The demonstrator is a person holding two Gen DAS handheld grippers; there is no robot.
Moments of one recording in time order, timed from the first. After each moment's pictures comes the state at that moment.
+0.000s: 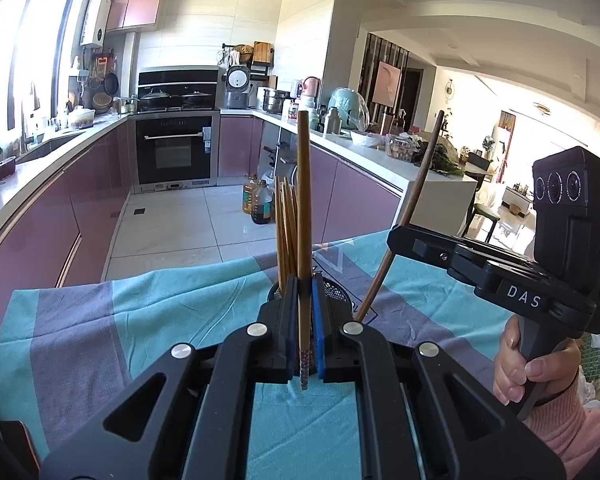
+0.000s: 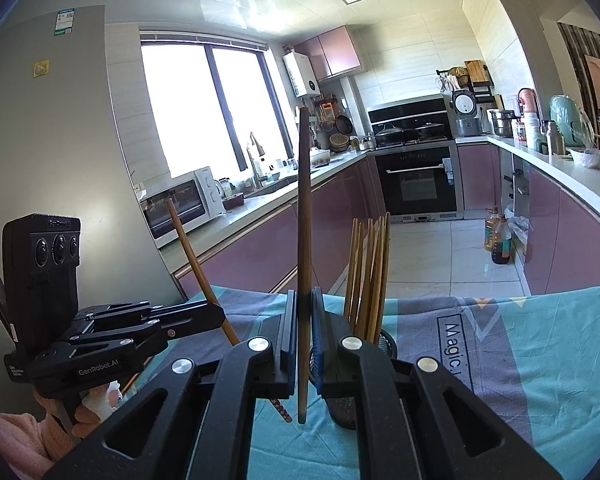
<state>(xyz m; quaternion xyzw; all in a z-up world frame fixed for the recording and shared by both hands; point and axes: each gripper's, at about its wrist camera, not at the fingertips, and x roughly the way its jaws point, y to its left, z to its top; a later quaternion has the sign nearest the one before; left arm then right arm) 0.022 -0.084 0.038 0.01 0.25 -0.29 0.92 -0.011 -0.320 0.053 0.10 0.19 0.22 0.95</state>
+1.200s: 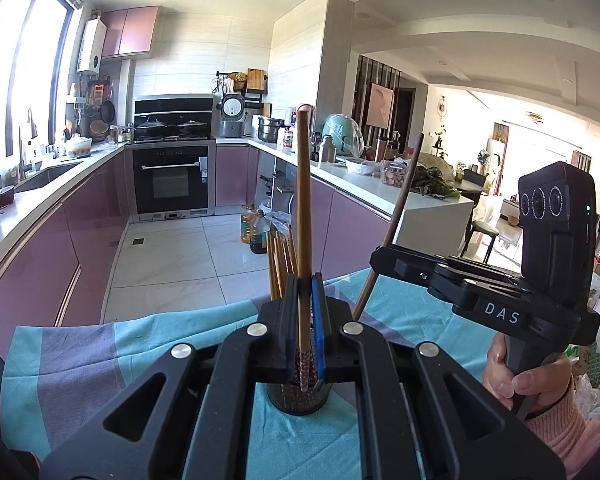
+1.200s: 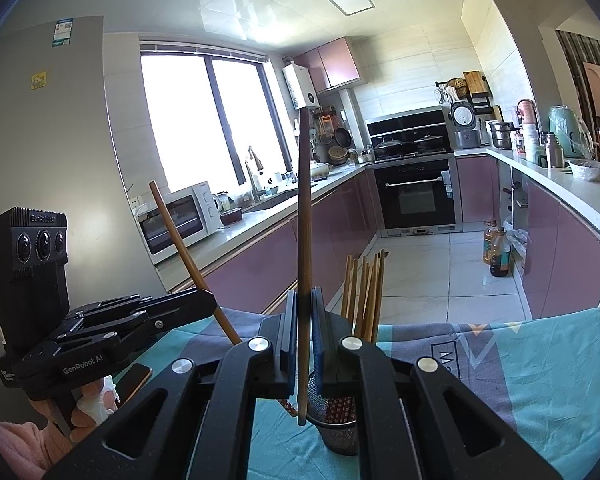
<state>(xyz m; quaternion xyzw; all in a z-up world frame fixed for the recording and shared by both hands) -0.001 -0.085 0.071 0.01 0.19 -0.30 0.93 0.003 -0.324 0.073 0.10 0.17 0.22 0.96</state>
